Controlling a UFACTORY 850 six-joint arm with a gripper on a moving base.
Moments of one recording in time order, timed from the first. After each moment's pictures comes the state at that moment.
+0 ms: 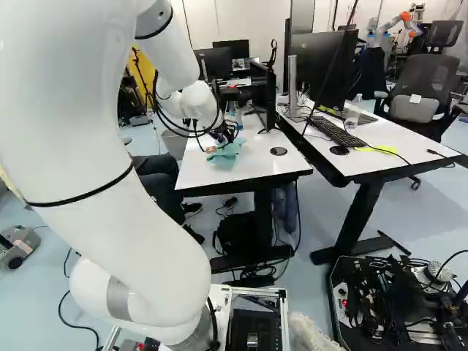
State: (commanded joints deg) arm -2.2 -6.2 -47.4 0.5 1.5 0.0
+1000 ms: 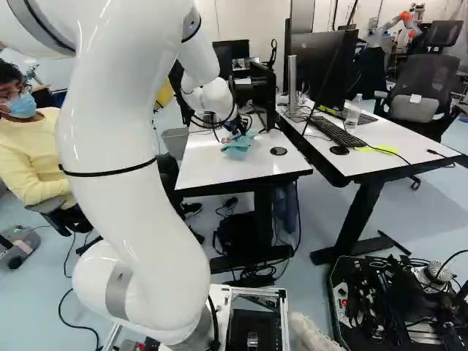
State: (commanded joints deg) arm -6.3 -16.6 -59.3 0.5 1.6 0.0
